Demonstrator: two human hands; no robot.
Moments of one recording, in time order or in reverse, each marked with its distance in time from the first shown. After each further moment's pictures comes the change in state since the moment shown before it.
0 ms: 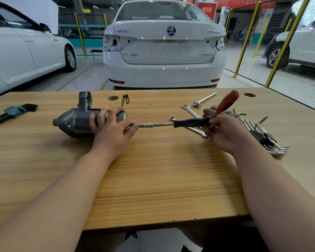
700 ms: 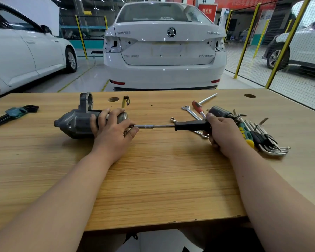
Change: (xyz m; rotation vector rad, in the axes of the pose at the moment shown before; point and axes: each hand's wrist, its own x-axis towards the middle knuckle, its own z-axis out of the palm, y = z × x) left_hand -0.001 0.001 -0.001 0.016 -0.021 -0.009; right_hand -0.008 0.007 0.005 -0.711 0.206 -0.159
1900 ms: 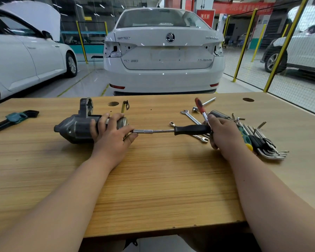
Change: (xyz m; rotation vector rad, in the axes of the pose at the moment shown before) left_hand 0.000 -0.002 0.002 0.035 0.017 0.016; right_hand 0.001 0.002 -0.004 0.021 0.033 -0.116
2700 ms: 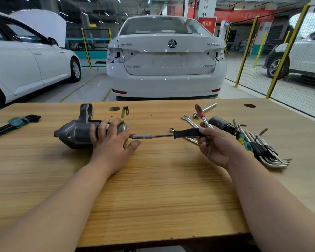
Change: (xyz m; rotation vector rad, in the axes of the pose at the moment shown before) left_hand 0.001 -0.001 0.004 0.074 -0.027 -0.005; right_hand -0.001 -0.009 0.006 0.810 -0.310 0.404
